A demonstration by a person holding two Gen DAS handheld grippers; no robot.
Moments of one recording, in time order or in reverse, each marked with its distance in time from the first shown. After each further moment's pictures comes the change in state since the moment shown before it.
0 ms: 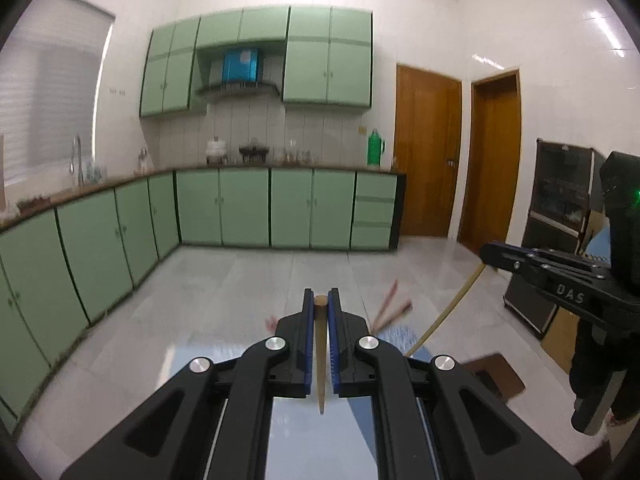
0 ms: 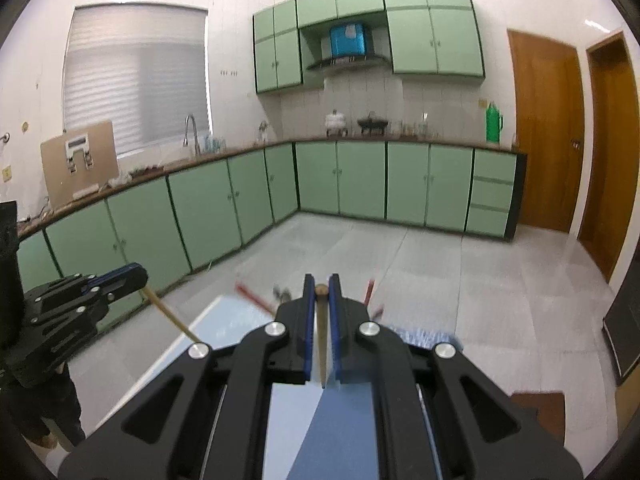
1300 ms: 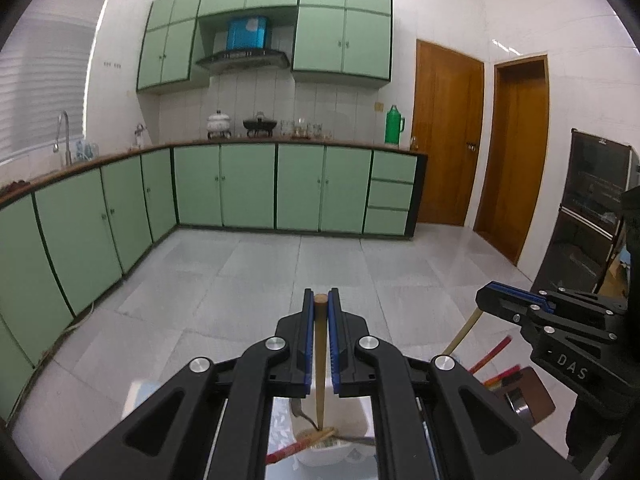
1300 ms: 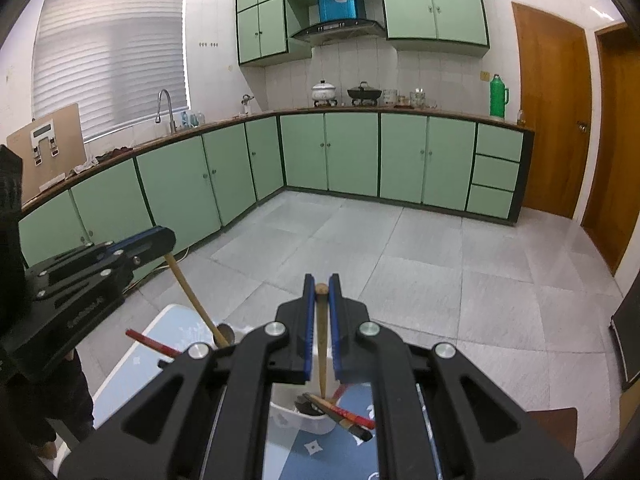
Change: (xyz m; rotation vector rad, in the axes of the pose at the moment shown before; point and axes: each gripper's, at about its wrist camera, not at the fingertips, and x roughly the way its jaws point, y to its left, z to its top) left arm 0.215 0.035 -0.001 -0.044 0.122 0.018; right arm 0.194 -0.037 -0.003 0.009 0.127 -0.028
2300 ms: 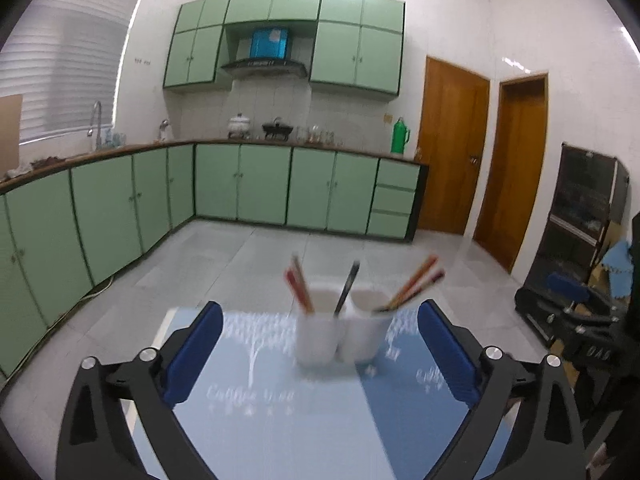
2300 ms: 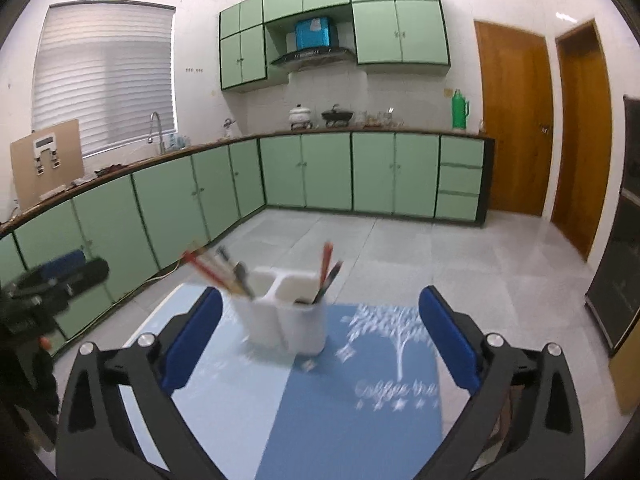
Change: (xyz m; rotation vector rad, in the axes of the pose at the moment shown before) left arm -0.175 -0.012 -0.086 -0.059 -0.031 0.043; right arm -0.164 0.007 -0.109 0.048 -0.090 -0.077
